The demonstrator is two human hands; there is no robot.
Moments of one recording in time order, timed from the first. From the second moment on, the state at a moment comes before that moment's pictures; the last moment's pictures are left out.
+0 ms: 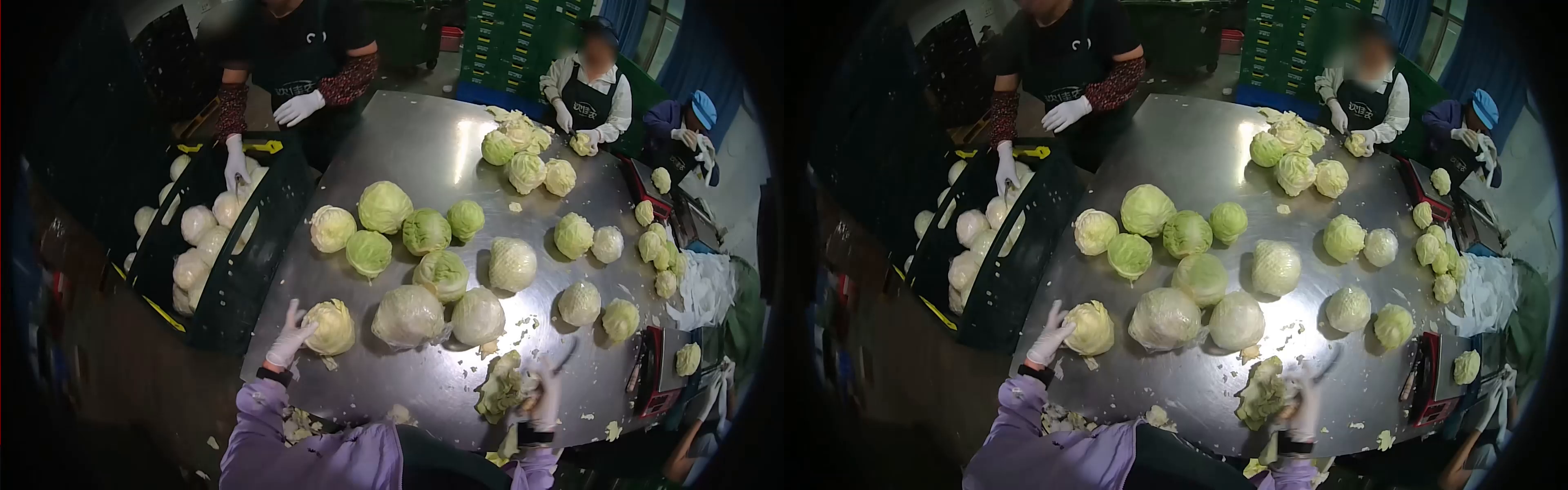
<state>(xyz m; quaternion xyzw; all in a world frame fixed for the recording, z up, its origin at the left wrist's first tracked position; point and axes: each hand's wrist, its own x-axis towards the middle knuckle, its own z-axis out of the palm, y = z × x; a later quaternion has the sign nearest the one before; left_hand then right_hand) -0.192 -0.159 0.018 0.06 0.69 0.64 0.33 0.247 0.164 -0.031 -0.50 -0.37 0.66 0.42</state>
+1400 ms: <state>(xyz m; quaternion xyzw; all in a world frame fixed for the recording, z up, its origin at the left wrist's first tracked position) -0.337 0.045 -0.014 0.17 0.64 0.70 0.25 0.134 0.062 0.002 -0.41 -0.69 0.58 0.12</state>
